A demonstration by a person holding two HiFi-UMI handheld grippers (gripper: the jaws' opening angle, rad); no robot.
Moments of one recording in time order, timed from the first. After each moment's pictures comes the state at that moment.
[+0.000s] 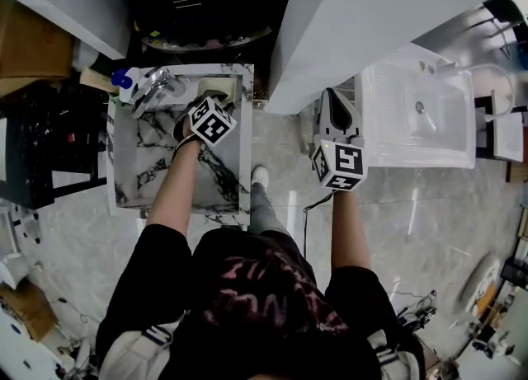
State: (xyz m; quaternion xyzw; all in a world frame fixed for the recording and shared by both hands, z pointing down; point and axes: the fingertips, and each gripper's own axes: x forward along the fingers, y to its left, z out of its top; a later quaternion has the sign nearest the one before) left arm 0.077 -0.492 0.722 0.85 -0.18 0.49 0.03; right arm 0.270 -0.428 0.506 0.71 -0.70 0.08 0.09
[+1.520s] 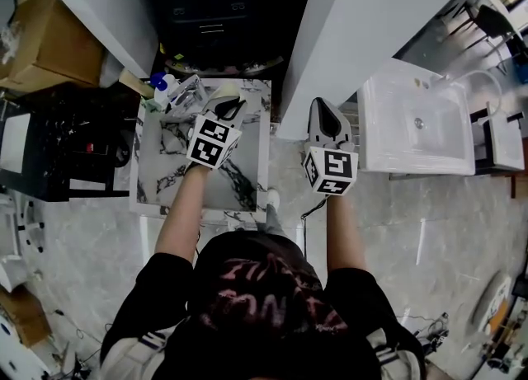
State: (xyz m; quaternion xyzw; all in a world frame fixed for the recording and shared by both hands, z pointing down) left arm 0.045 -0.459 0.530 0.92 -0.30 0.25 0.04; right arm 0.192 -0.395 0.446 0.70 -0.71 0.03 0.06
